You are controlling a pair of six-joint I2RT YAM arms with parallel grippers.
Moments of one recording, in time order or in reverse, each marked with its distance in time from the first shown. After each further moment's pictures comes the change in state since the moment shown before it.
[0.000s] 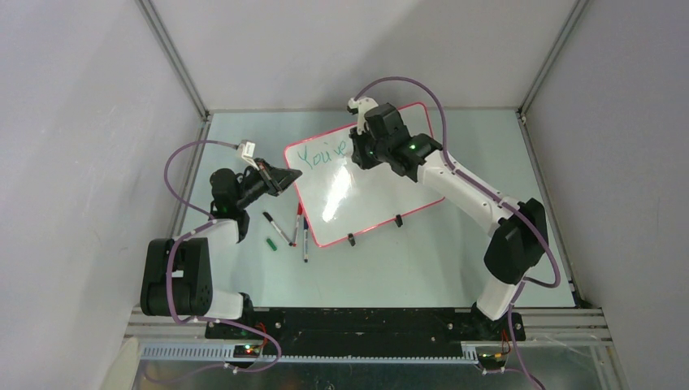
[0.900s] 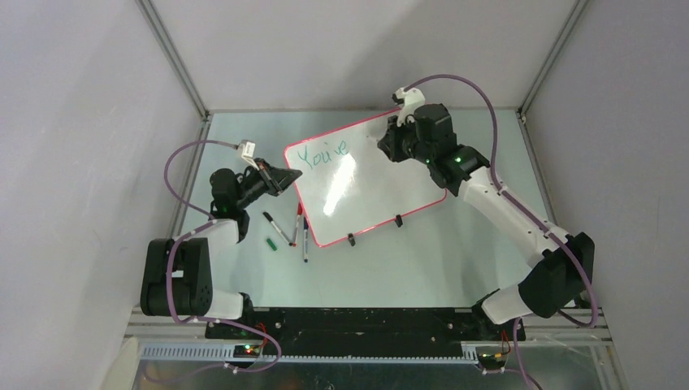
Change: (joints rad) left arm 0.000 0.000 0.000 0.002 0.003 0.000; right arm -0.112 -0.284 -0.246 0.189 -0.074 0.020
